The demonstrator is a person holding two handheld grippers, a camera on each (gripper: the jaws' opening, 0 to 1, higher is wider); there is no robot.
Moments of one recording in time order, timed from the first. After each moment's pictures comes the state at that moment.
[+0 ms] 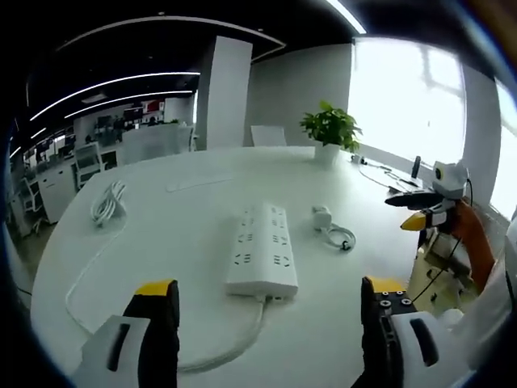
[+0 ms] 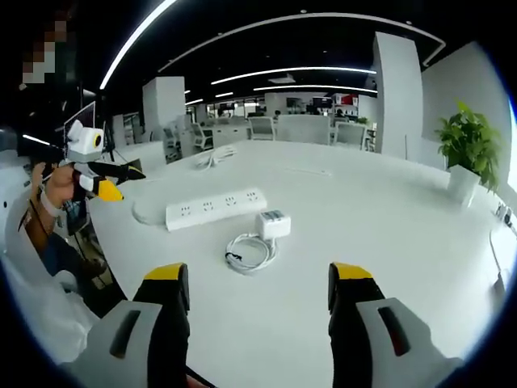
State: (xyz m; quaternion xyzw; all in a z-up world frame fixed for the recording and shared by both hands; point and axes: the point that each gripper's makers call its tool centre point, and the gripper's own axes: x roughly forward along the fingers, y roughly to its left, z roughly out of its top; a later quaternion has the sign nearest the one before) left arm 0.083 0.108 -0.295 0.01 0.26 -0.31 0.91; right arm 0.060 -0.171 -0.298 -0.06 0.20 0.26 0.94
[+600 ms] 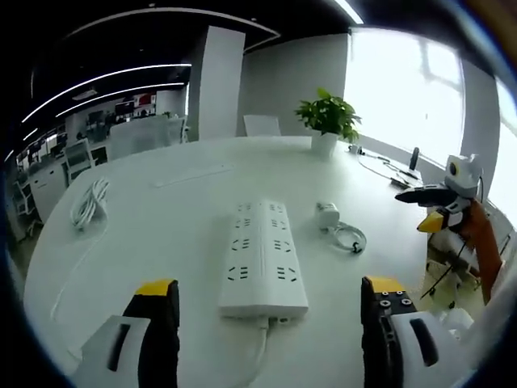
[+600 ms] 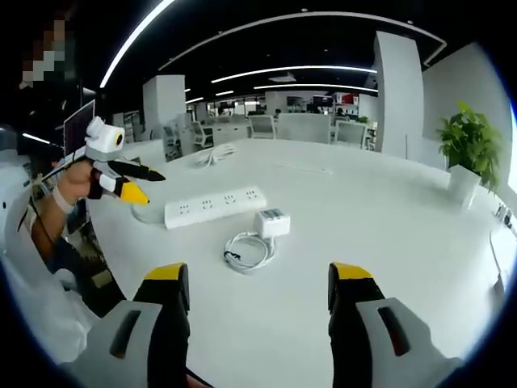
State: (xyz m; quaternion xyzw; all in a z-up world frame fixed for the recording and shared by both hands) left arm 0.118 0.083 -0.316 0.02 0.29 -0.33 0.90; right arm 0.061 -0.173 -0.300 -0.06 0.20 0.26 0.94
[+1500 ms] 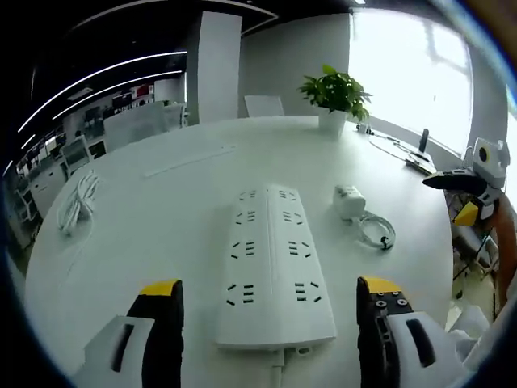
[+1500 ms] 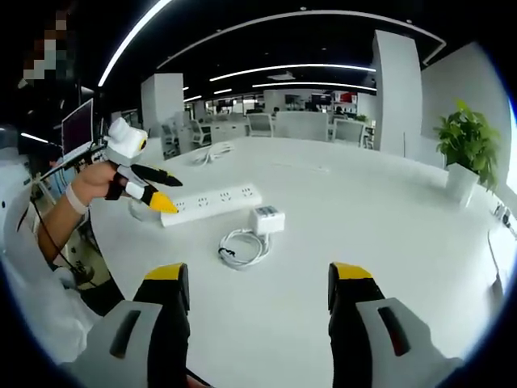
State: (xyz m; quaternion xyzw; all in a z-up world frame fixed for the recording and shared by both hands) left arm 0.157 0.056 -0.351 0.06 0.33 -0.31 0.89; right arm 0.062 -0.181 -0.302 -0.06 0.21 0.26 0.94
